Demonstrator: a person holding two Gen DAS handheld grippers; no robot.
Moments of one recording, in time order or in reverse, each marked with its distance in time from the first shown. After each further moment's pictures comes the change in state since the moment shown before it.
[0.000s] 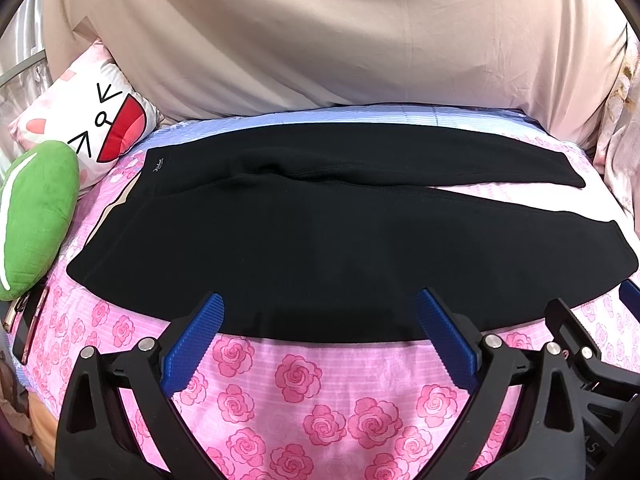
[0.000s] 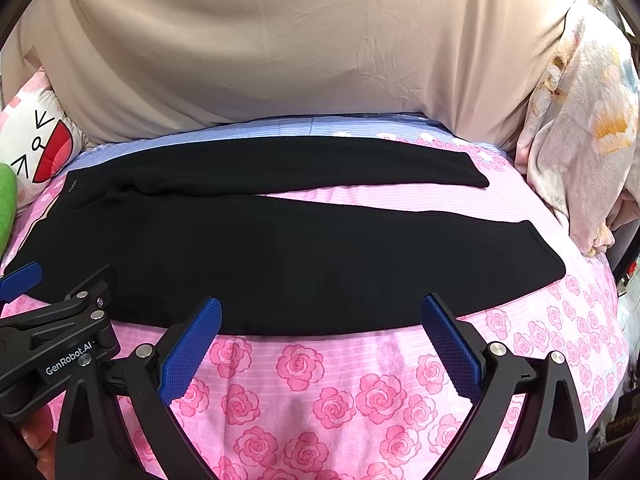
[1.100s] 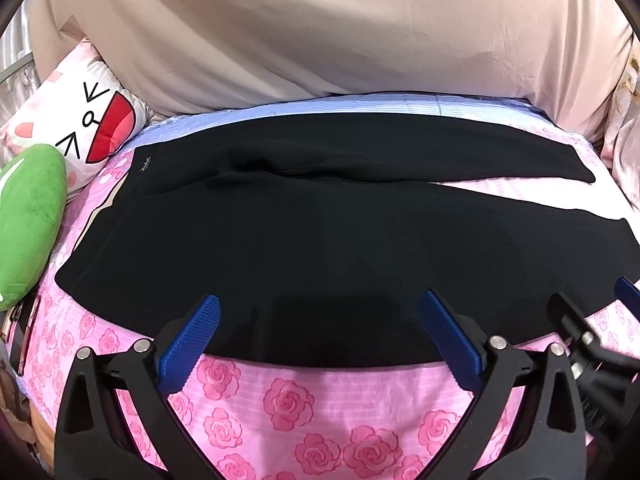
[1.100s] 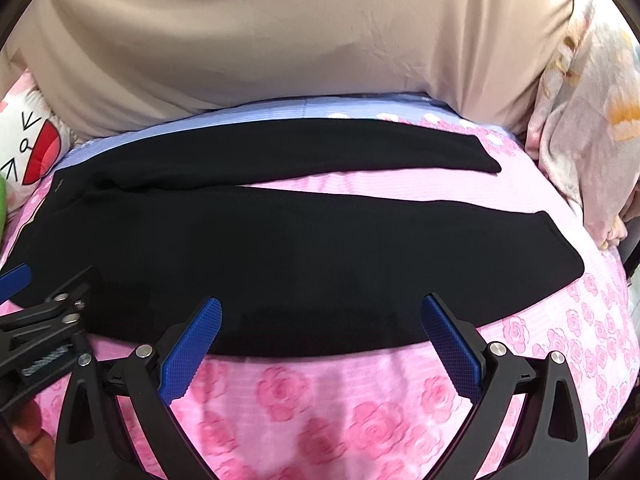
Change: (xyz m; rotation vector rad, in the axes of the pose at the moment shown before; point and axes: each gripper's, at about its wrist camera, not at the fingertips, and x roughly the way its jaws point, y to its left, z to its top) left arm 0.033 -0.009 0.016 0.021 0.045 0.008; right arm 0.045 -0.022 0.011 0.027 0.066 0.024
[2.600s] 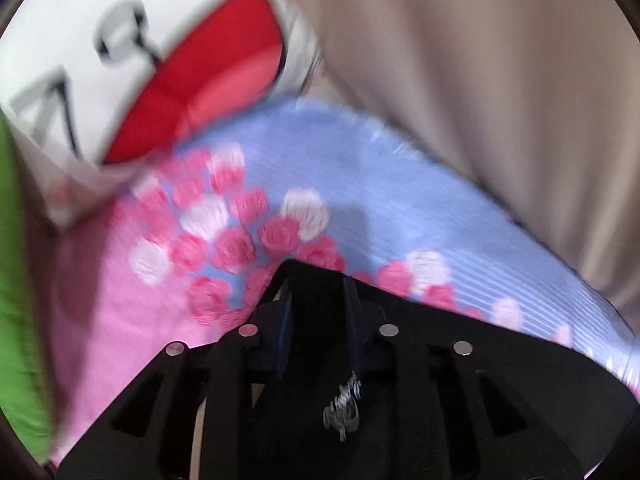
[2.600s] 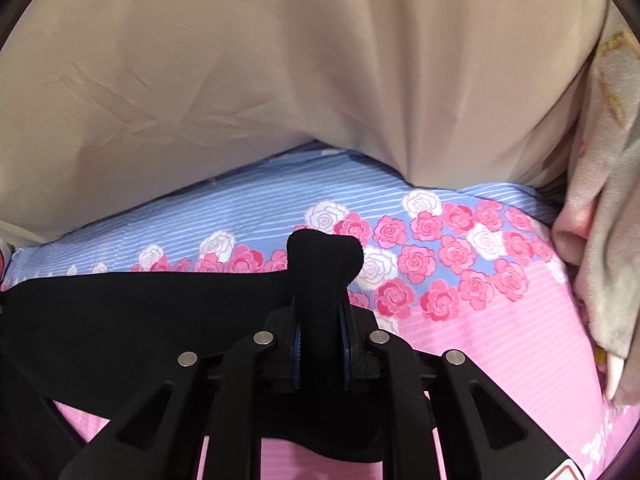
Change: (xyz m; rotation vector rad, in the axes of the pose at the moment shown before) left arm 0.252 0.314 0.210 -0.449 0.140 0.158; right arm 0.175 -0.227 0.224 0.107 0.008 0.061
